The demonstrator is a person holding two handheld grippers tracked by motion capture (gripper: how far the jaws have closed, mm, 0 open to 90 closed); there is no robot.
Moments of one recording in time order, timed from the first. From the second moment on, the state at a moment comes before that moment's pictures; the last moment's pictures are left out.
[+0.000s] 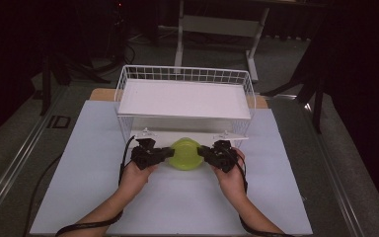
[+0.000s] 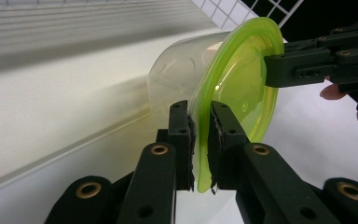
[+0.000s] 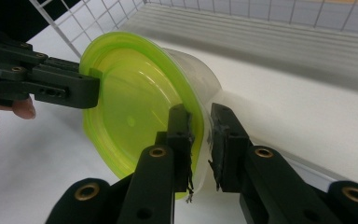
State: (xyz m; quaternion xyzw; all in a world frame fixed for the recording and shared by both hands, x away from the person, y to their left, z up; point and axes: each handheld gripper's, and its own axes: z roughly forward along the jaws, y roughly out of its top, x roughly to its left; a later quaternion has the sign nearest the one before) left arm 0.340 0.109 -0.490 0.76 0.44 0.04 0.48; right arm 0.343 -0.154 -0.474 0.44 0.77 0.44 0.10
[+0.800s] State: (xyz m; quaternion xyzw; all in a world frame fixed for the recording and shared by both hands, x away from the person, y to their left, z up) left arm 0.362 0.107 -0.504 0.75 0.44 0.05 0.49; right arm 0.363 -0.154 -0.489 0.45 0.77 0.44 0.12
